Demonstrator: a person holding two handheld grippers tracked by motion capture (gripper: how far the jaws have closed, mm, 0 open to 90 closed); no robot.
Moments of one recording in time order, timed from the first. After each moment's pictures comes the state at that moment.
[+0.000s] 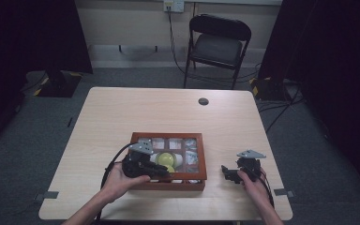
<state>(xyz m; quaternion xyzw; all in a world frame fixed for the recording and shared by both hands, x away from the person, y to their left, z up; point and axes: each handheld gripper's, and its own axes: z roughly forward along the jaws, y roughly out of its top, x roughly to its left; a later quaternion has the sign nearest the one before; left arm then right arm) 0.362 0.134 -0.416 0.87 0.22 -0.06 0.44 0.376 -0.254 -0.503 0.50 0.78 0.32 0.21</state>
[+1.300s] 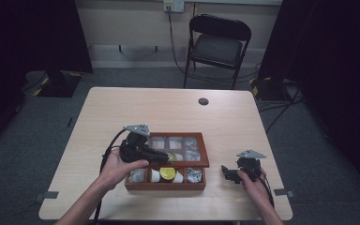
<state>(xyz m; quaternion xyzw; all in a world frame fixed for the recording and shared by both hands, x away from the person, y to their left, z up) 0.386 0.141 -0.378 0.84 0.25 -0.09 0.47 0.376 -0.254 -0.503 0.50 0.78 0.32 0.21</state>
